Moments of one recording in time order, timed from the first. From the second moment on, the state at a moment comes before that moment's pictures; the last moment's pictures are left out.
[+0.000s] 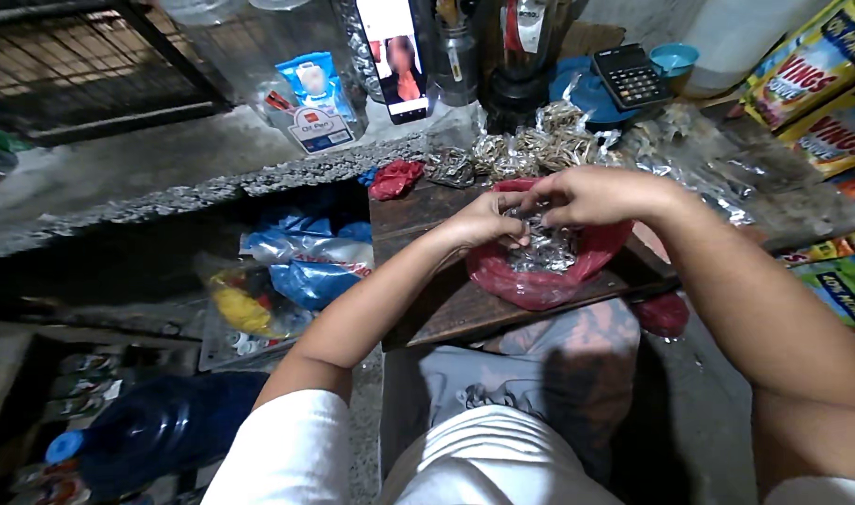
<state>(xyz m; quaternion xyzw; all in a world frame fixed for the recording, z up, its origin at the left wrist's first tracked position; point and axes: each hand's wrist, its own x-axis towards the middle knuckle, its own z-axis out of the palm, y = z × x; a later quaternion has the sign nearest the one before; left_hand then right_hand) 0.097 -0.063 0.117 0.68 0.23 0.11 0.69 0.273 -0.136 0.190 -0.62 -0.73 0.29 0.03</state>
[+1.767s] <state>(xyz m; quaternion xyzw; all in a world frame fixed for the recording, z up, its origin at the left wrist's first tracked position) -0.006 -0.020 0.128 0.67 0.12 0.15 0.72 0.262 -0.110 0.122 -0.73 -0.64 0.19 -0.14</state>
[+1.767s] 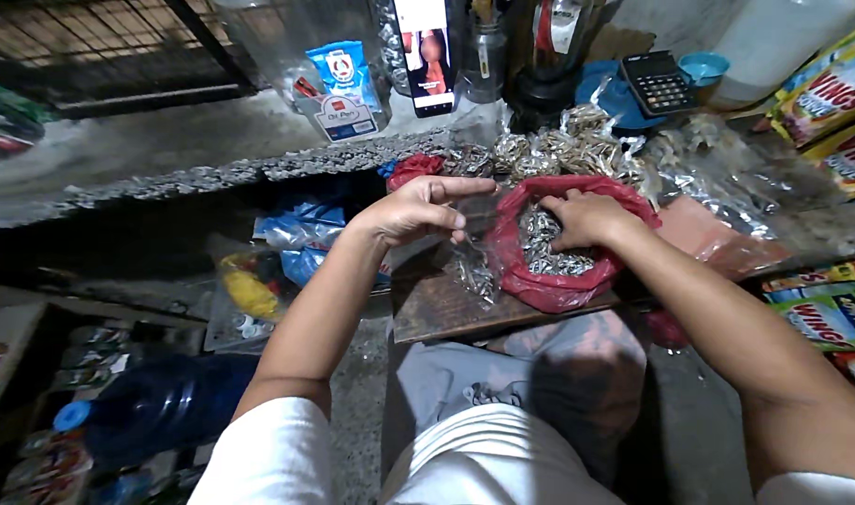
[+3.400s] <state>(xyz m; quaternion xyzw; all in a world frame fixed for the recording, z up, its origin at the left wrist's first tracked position) 0.016 -0.020 0.125 0.66 0.10 0.14 0.73 0.232 -0.134 0.120 -0.66 -0.72 0.18 -0.12</state>
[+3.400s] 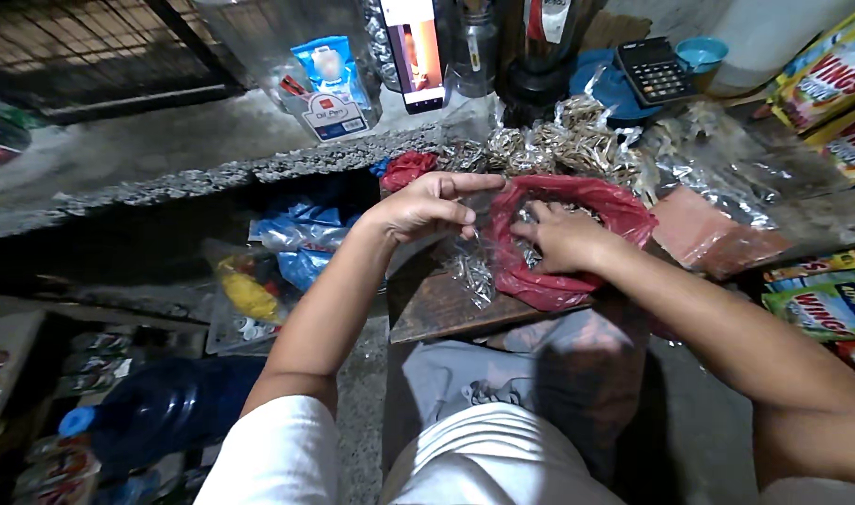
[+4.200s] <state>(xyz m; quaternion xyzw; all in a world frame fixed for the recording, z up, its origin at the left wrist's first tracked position) 0.040 -0.019 0.127 0.66 0.12 0.11 0.74 0.255 -0.140 0.125 -0.67 -0.72 0.17 -0.08</state>
